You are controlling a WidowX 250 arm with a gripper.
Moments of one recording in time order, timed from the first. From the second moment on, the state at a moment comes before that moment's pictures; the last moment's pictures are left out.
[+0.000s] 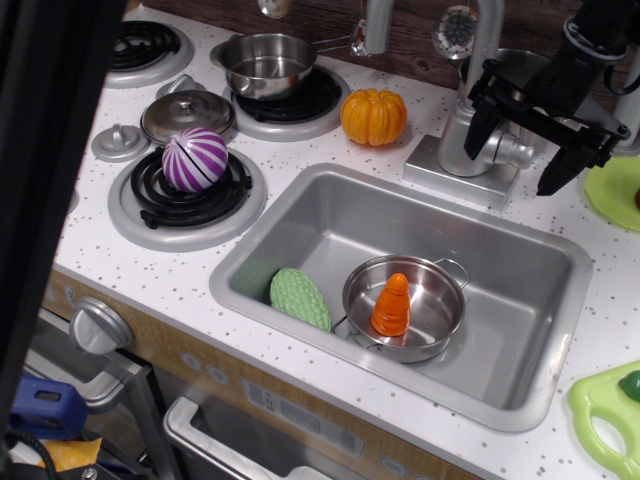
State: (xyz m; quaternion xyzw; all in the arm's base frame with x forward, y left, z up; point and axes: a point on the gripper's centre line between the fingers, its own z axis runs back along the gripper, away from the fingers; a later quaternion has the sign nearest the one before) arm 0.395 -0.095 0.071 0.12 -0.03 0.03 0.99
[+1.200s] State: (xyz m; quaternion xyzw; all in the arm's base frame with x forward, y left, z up) arm 0.428 -0.106 0.086 0.26 -0.11 0.03 0.96
